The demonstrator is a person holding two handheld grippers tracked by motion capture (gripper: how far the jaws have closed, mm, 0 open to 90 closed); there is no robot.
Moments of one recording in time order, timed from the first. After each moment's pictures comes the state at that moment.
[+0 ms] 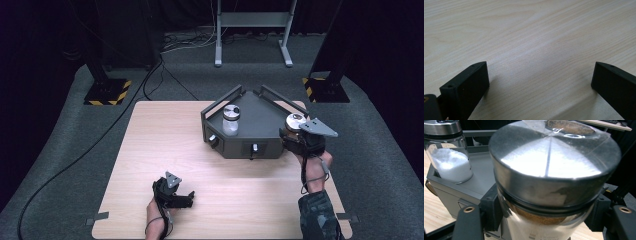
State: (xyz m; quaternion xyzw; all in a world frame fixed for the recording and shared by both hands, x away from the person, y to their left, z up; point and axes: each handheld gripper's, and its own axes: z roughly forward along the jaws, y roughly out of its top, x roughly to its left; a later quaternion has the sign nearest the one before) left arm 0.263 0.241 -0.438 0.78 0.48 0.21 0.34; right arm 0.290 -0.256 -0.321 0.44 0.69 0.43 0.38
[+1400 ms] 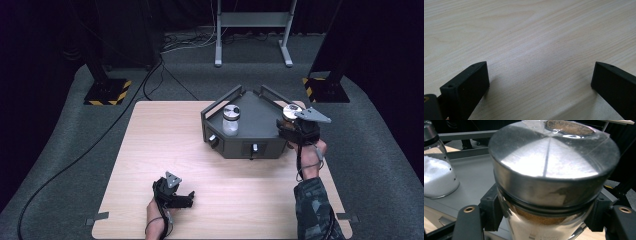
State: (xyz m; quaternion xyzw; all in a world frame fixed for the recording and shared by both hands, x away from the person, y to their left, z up) left arm 0.263 0.242 -0.438 0.78 0.48 0.21 0.34; right arm 0.329 -0.251 -0.315 0.46 0.69 0.42 0.37
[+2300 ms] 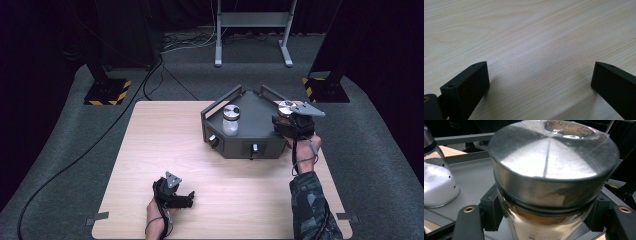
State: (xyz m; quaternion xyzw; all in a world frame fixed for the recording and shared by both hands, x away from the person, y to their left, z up) left arm 0.263 0.241 -0.438 0.78 0.48 0.21 0.34; right arm 0.348 -0.244 -0.313 0.46 0.69 0.42 0.36
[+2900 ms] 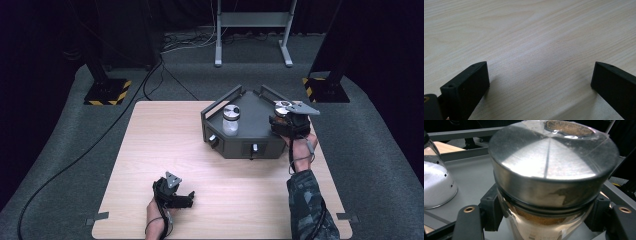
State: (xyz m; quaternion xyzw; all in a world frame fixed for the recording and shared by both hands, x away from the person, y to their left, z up) left arm 0.263 0.241 -0.438 0.78 0.48 0.21 0.34; right arm 0.359 -0.239 -0.317 0.47 0.70 0.42 0.35
